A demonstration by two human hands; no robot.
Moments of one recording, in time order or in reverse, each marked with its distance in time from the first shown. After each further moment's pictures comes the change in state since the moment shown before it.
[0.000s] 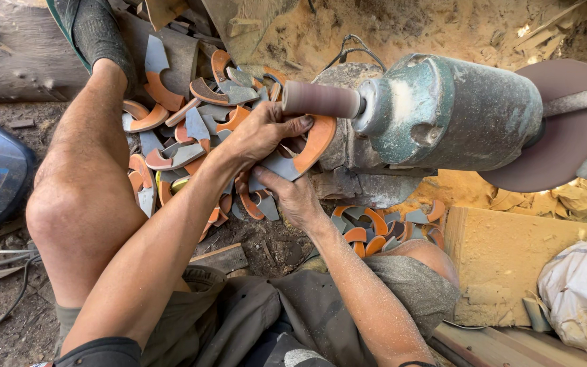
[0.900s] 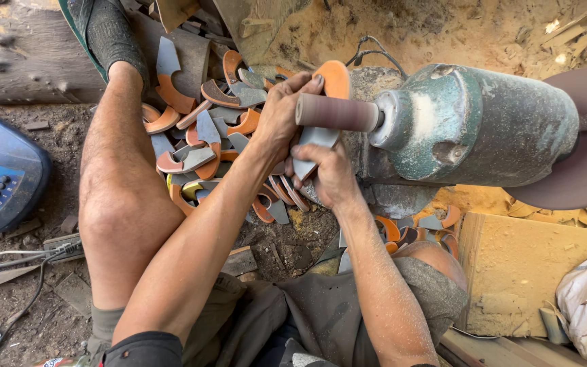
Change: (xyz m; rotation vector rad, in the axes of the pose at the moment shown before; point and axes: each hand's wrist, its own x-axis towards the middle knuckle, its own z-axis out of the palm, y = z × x) left_hand 0.047 0.006 0.010 -0.588 0.200 0.127; right_hand 0.039 -0.053 -0.022 -0.013 0.101 0.016
